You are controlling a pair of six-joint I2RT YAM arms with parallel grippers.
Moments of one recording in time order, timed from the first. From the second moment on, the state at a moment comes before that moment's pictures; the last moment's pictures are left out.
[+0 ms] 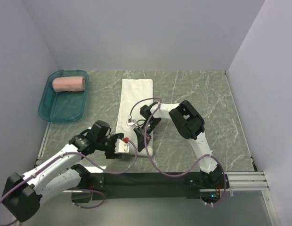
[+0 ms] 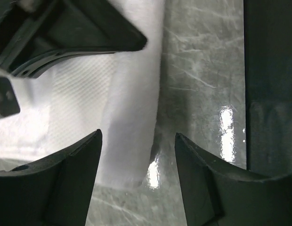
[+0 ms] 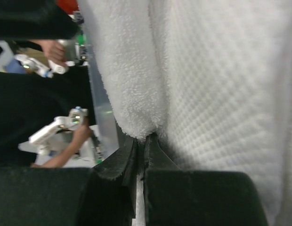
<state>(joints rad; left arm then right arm) -0.58 0.87 0.54 -0.57 0.57 0.90 0.71 2.29 1.51 -0.99 -1.17 -0.46</state>
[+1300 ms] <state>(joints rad) -0.43 1.86 1.13 -0.94 0.82 0.82 0.55 1.26 0.95 -0.60 -0.51 -0.30</state>
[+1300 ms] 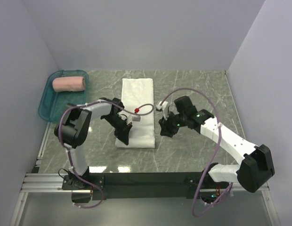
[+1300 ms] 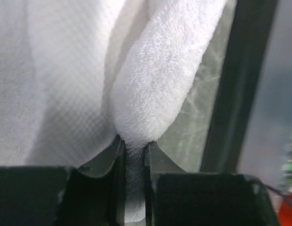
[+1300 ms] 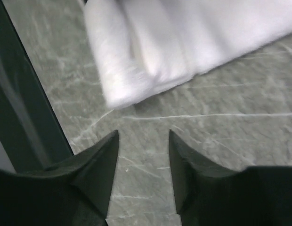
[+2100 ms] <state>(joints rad) -0.34 2.08 1.24 -1.17 0.94 0.74 1.04 1.65 0.94 -0.24 -0.15 -0.41</state>
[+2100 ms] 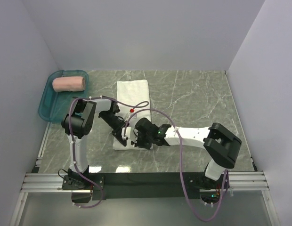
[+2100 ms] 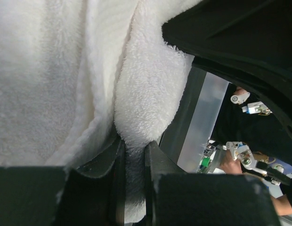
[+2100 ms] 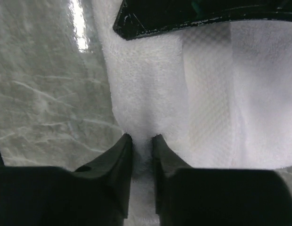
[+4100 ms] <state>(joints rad) -0.59 1.34 0.70 -0.50 0.37 0.91 0.61 2.13 1.56 -0.87 -0.90 -0.20</state>
